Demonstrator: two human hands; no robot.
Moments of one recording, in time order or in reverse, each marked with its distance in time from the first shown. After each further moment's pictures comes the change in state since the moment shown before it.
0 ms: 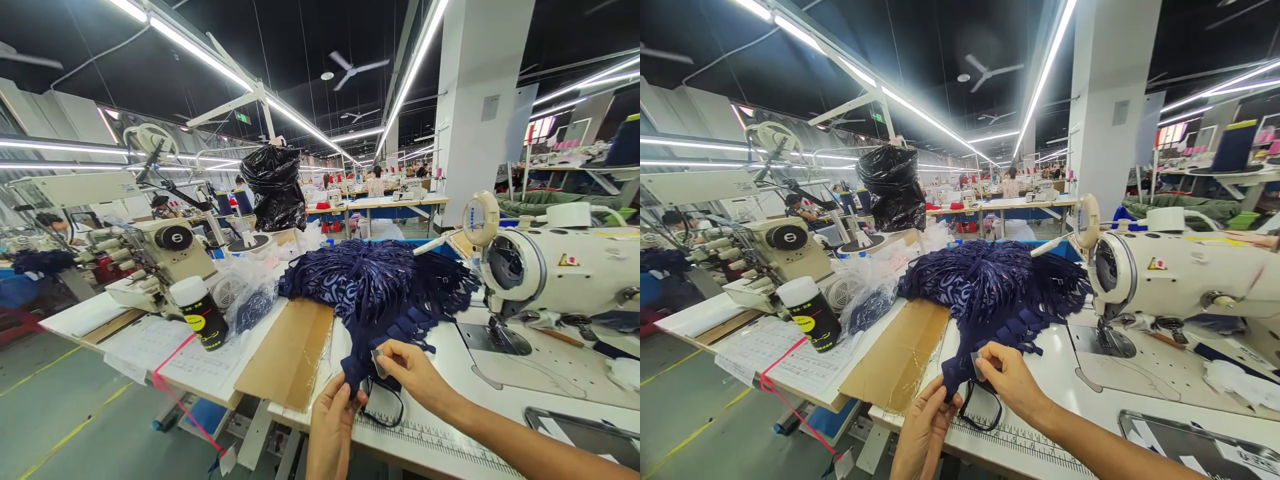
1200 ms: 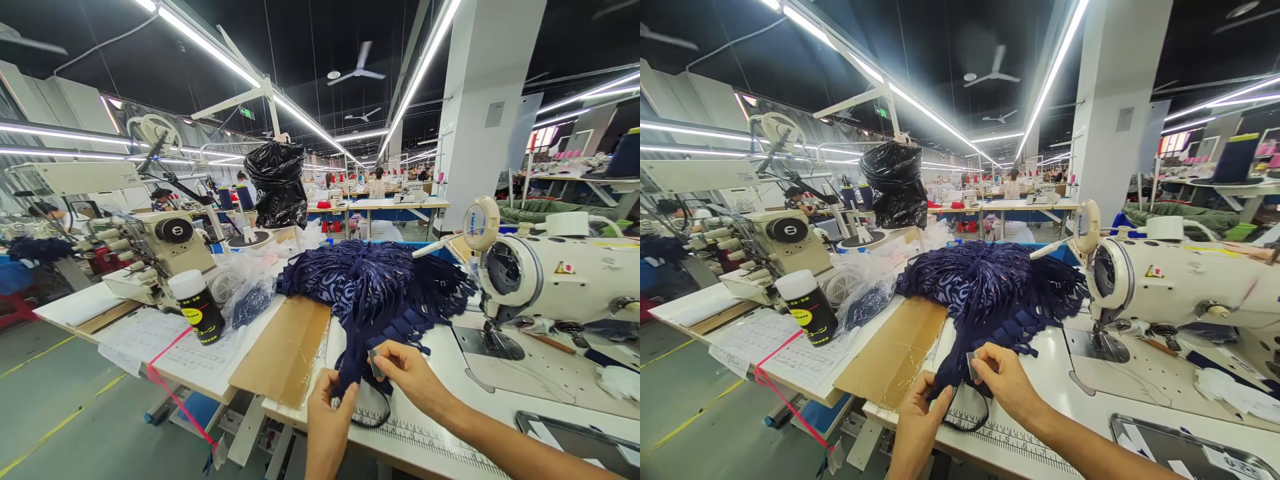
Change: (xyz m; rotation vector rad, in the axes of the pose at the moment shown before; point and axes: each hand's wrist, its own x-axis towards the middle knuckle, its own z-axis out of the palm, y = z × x) left_hand 0.005 -0.008 -0.002 0.501 0.062 0.415; right_hand -0.004 -0.007 0.001 0.104 0.011 0.035
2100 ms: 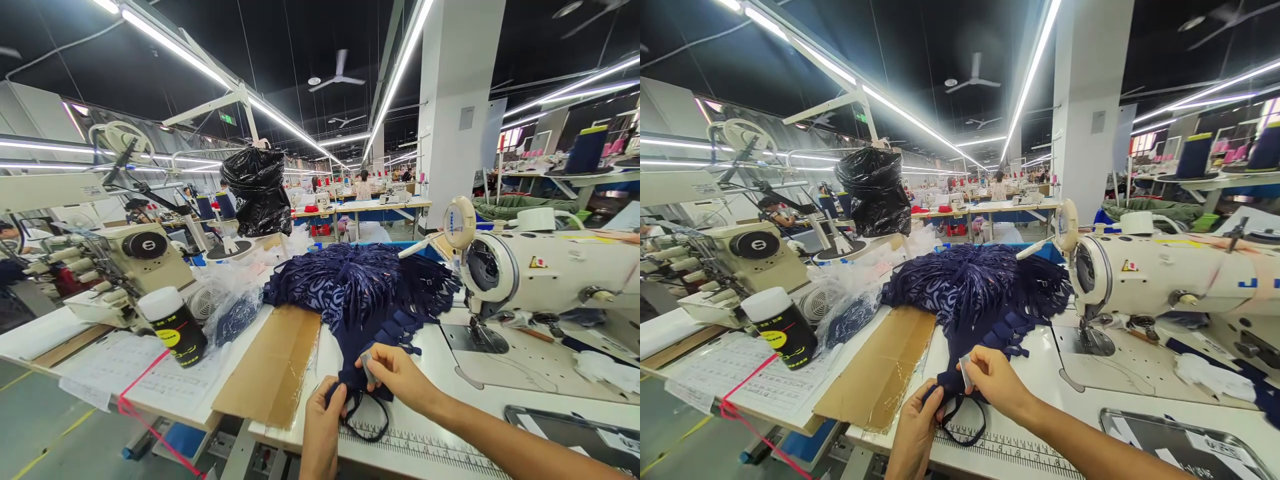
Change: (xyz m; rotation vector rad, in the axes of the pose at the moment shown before) left_hand 0.021 -0.028 -0.001 -0.177 -0.215 -0.258; right_hand 0.010 0.003 -0.005 0.003 -0.049 0.059
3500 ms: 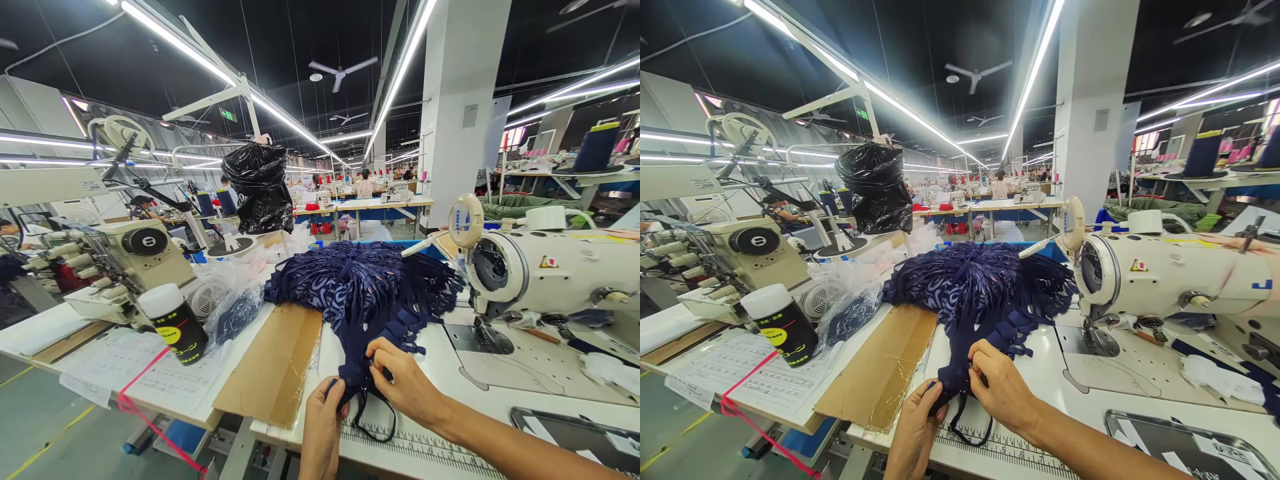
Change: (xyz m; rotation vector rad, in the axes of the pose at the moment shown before) left_hand -0.002 0.020 0.010 -0.240 0.095 -0.174; right_hand 0.000 0.018 -0.004 -0.625 0.126 -0.552
